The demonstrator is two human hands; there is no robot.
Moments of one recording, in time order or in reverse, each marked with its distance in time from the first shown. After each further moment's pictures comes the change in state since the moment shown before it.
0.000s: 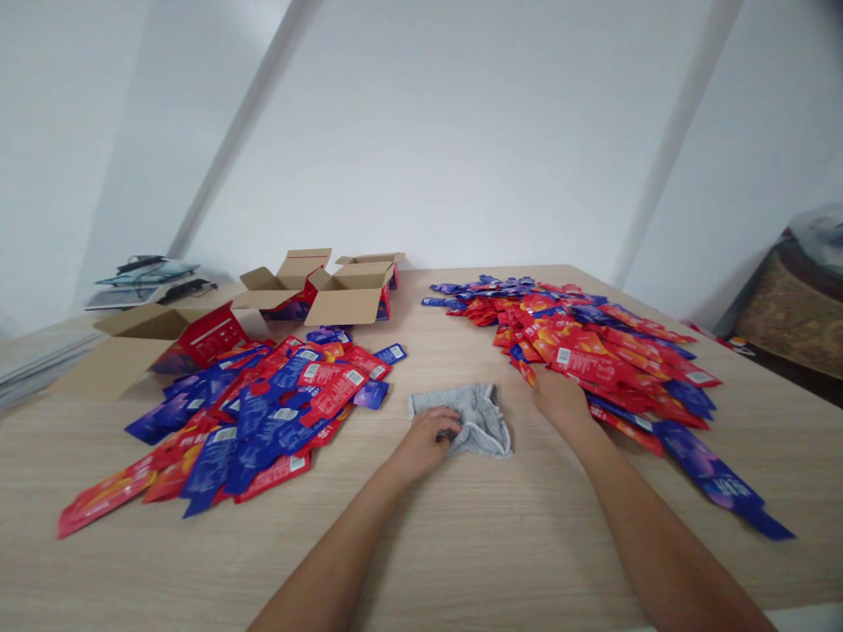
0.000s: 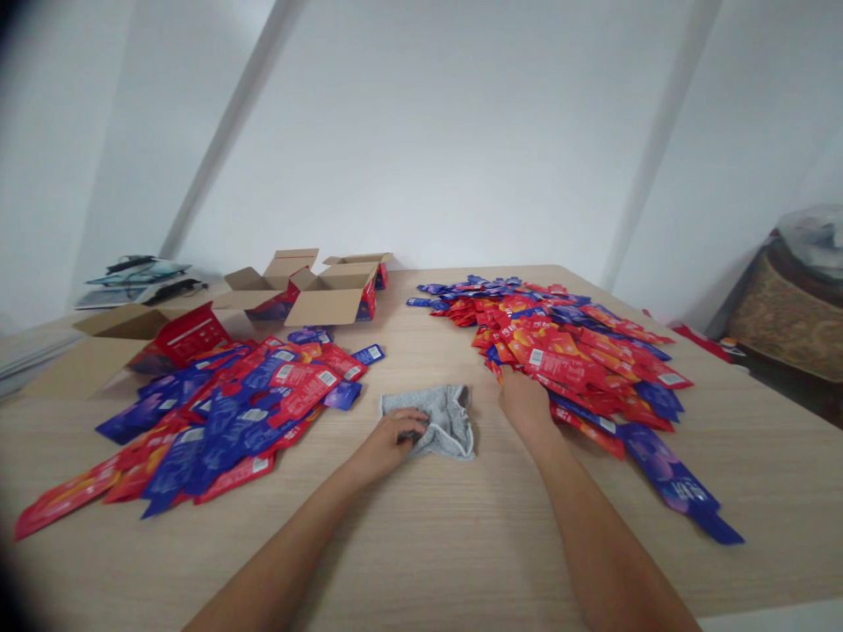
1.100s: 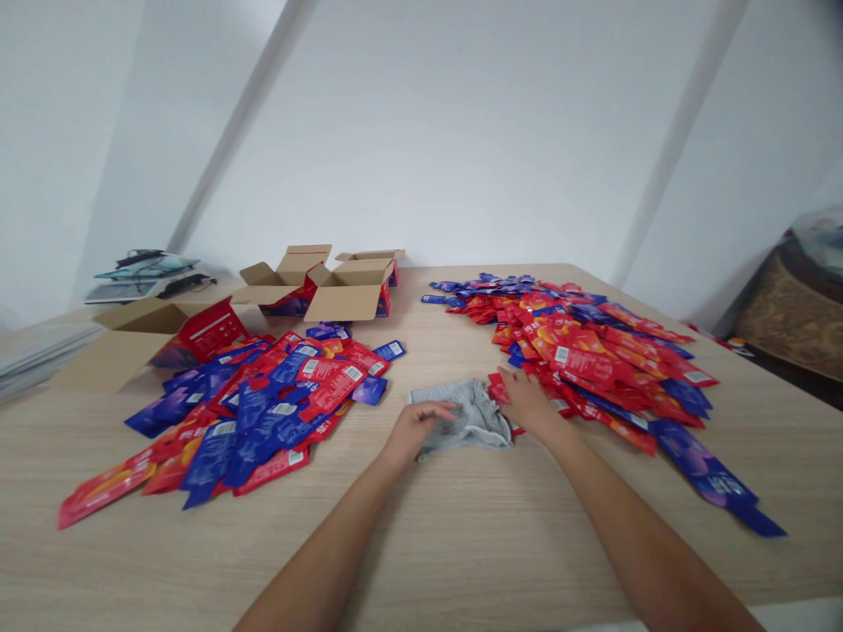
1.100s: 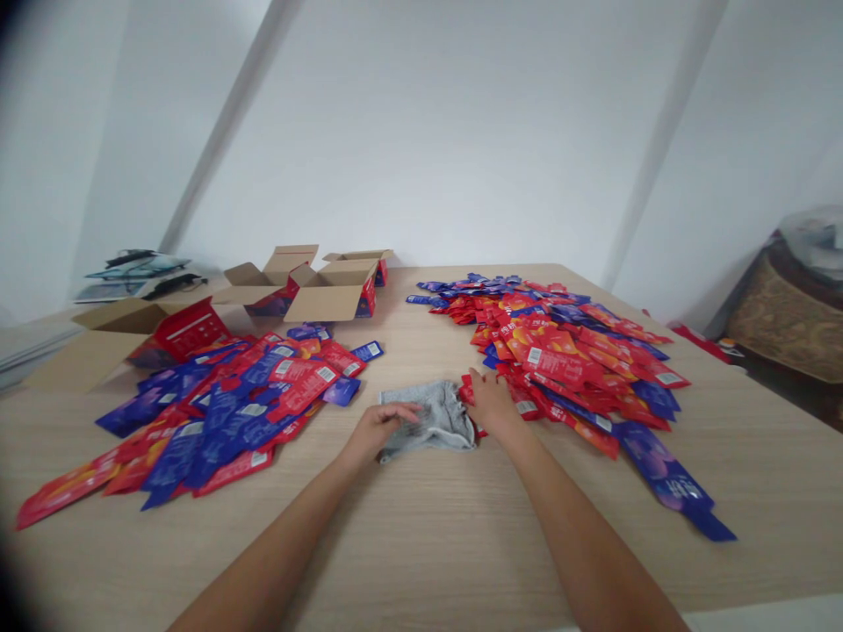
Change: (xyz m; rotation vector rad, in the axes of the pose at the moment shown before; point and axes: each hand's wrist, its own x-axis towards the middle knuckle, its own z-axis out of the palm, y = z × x) left_hand 0.000 -0.001 -0.011 -0.352 0.079 -0.171; right_hand -0.001 -0.031 0.026 0.124 -0.114 -0.236
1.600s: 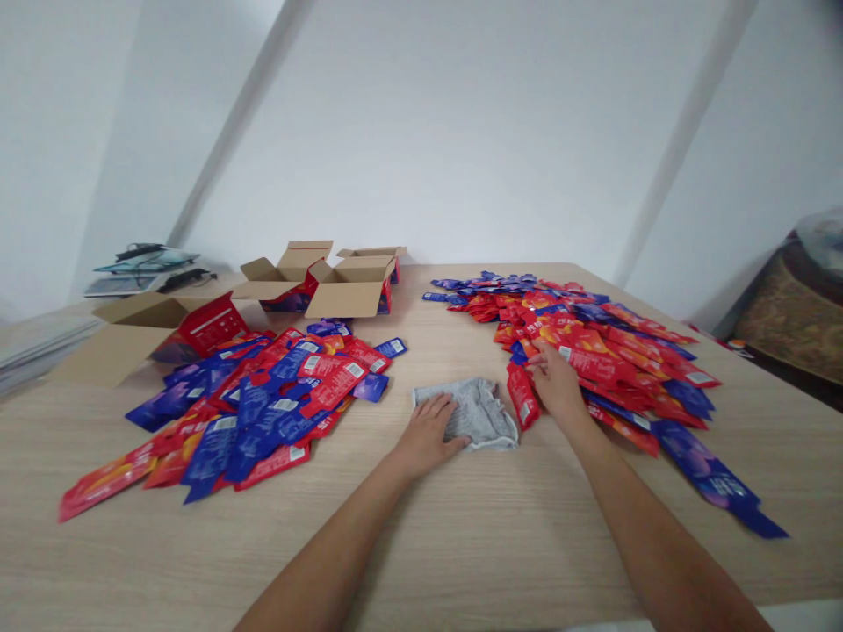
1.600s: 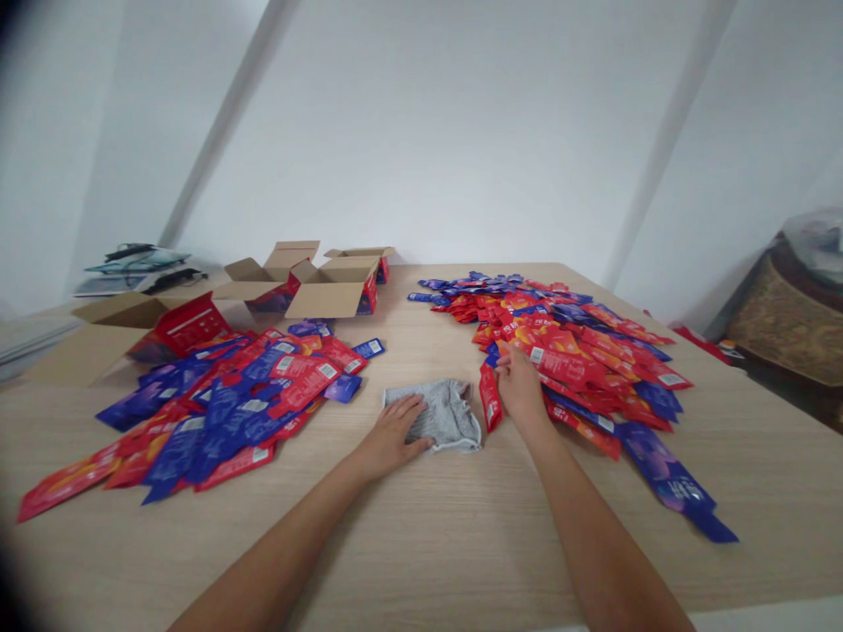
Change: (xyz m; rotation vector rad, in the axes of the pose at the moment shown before) left_hand -0.007 0.002 0.015 0.636 -0.149 0.057; right_hand 0.003 0.035 -0.023 0.600 0.469 0.143
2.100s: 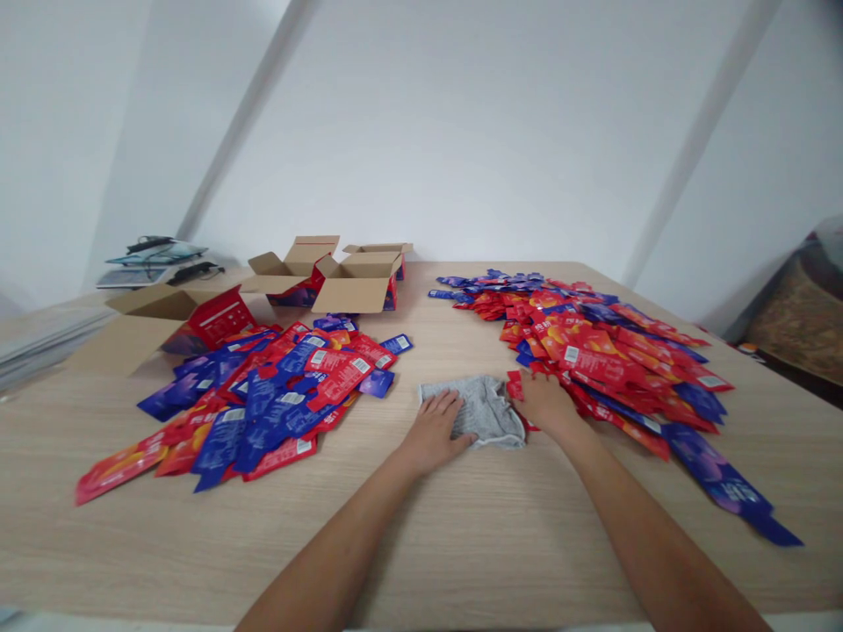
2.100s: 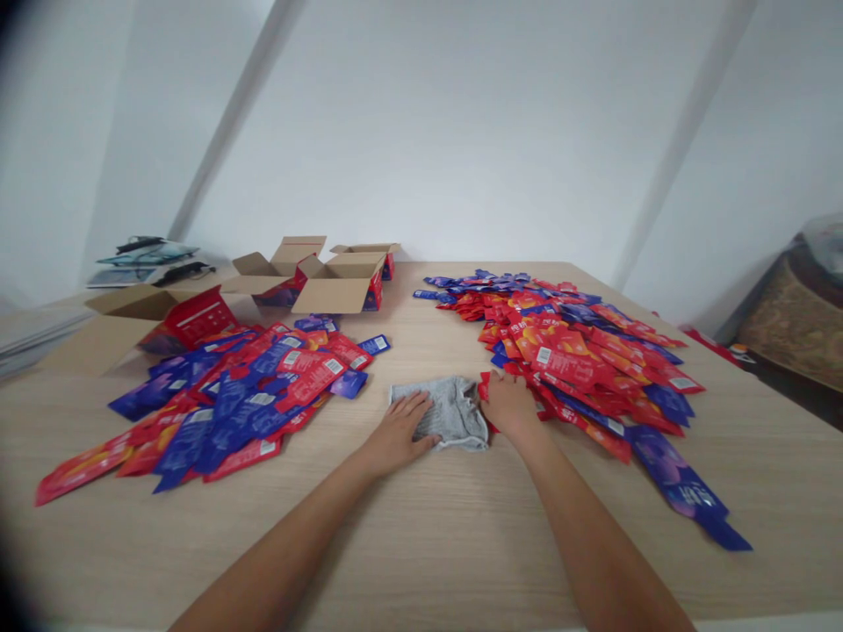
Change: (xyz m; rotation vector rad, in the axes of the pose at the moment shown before) left_hand 0.000 0.001 0.003 0.030 -0.004 0.009; right_hand -0.025 -0.026 0.018 -0.785 -0.475 -0.069
